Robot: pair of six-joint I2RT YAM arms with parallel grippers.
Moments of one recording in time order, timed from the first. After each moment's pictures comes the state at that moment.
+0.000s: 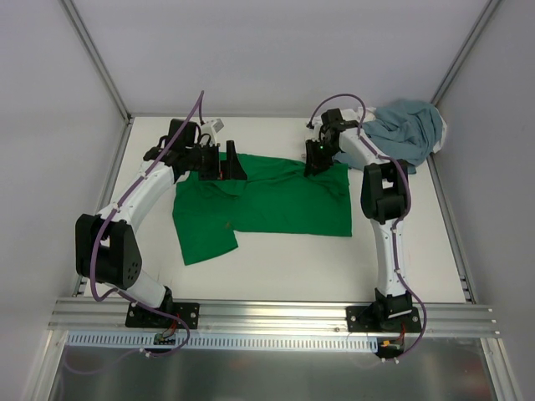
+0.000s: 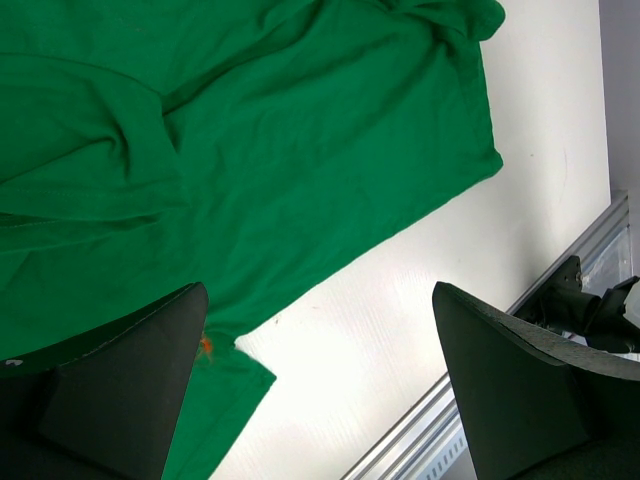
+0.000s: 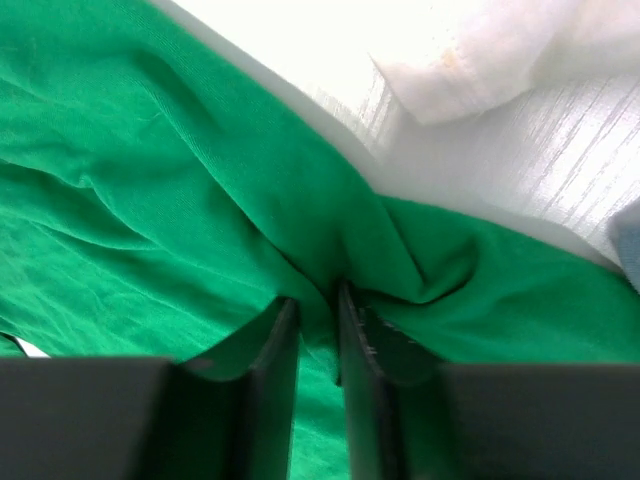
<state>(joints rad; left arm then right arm) -0.24 1.54 1.26 -0.52 0.57 -0.28 0.27 2.39 2.05 -0.87 -0.37 0.07</state>
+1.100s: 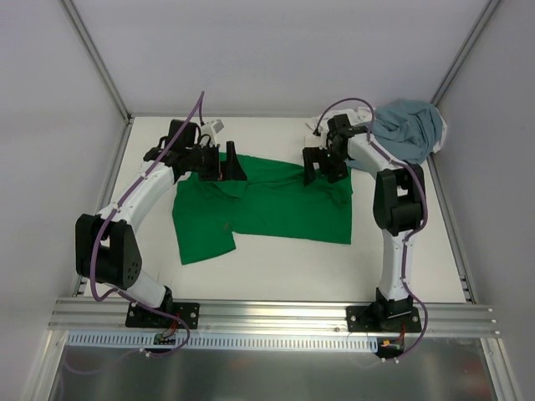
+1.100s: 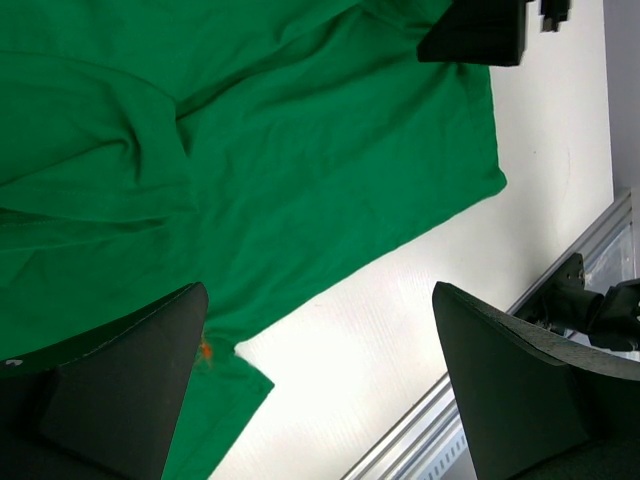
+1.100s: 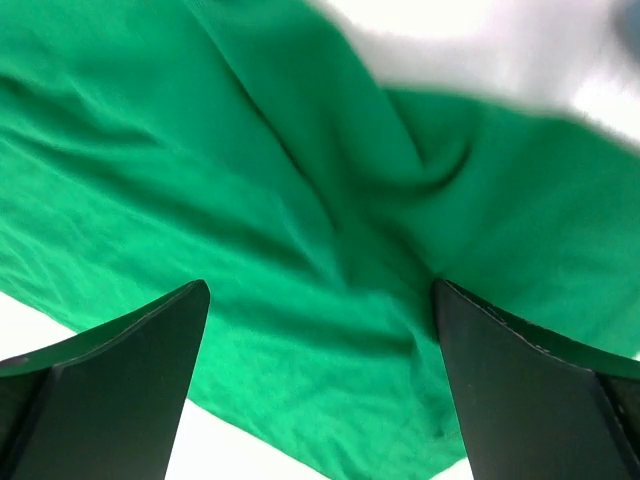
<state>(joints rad) -0.24 1.54 1.26 -0.52 0.57 -0.27 0.27 2.17 1.79 -0.86 -0.30 0.04</state>
